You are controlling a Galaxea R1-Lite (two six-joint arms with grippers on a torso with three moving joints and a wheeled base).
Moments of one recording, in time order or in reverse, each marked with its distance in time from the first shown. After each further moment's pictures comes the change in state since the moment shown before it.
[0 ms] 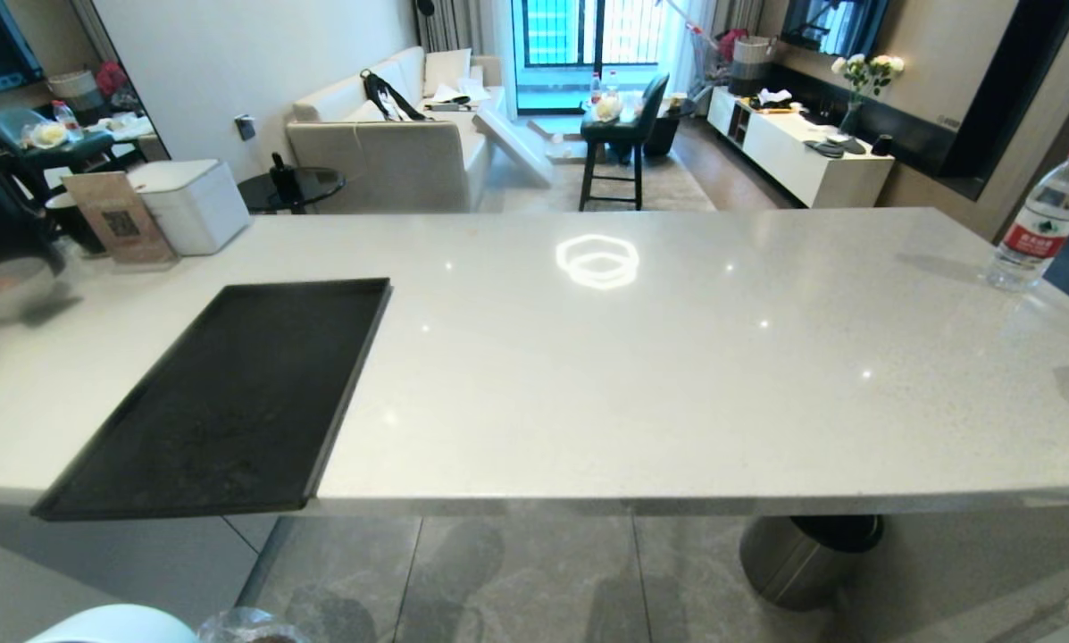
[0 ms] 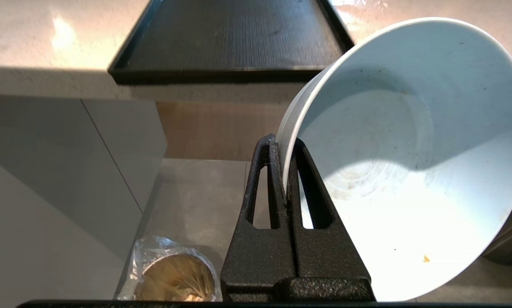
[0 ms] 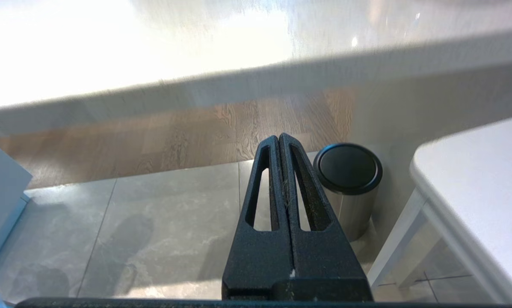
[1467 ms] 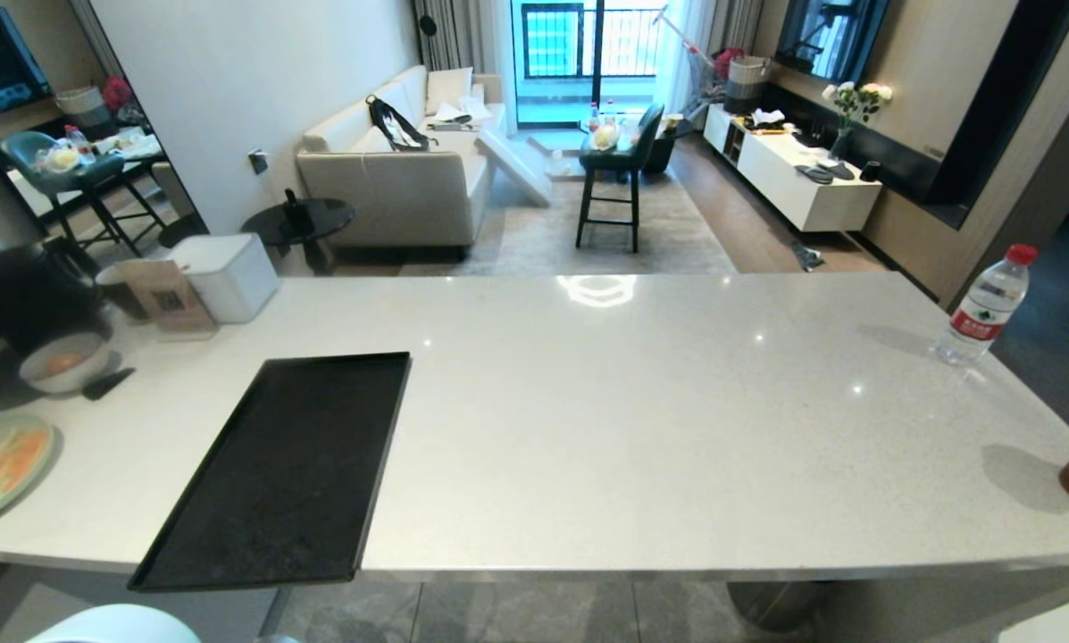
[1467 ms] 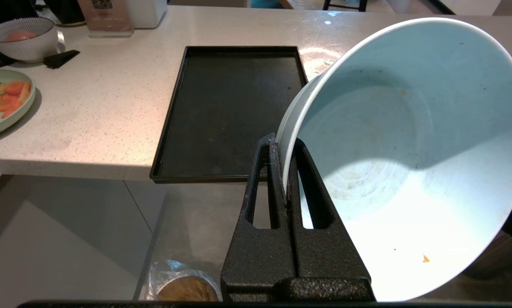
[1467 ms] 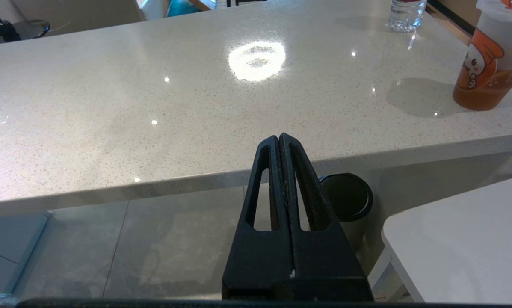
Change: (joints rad) left arm 0.000 0.000 0.000 0.000 0.000 0.000; right arm 0.000 0.000 0.000 0.000 0.000 0.000
